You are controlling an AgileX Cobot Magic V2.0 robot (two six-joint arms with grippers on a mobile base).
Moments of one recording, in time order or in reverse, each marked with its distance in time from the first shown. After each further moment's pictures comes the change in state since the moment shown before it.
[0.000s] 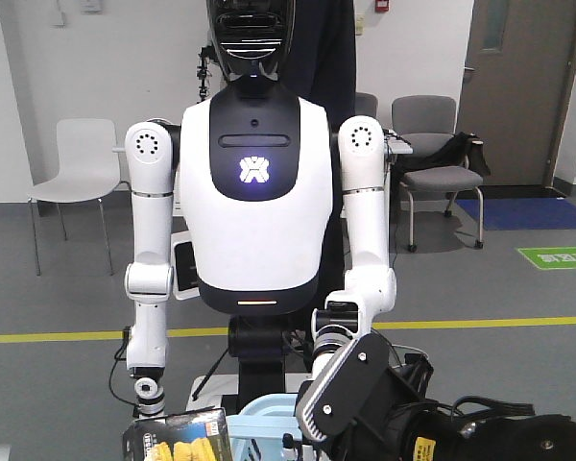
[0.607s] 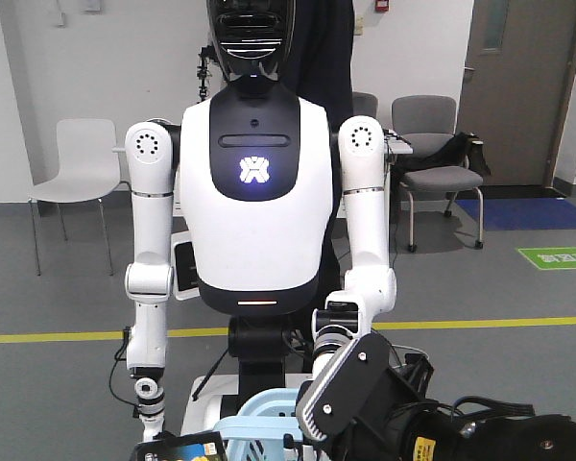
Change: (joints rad) left arm 0.000 0.103 0.000 -0.011 -0.005 -0.237; right arm 0.000 0.000 0.000 0.000 0.002 0.002
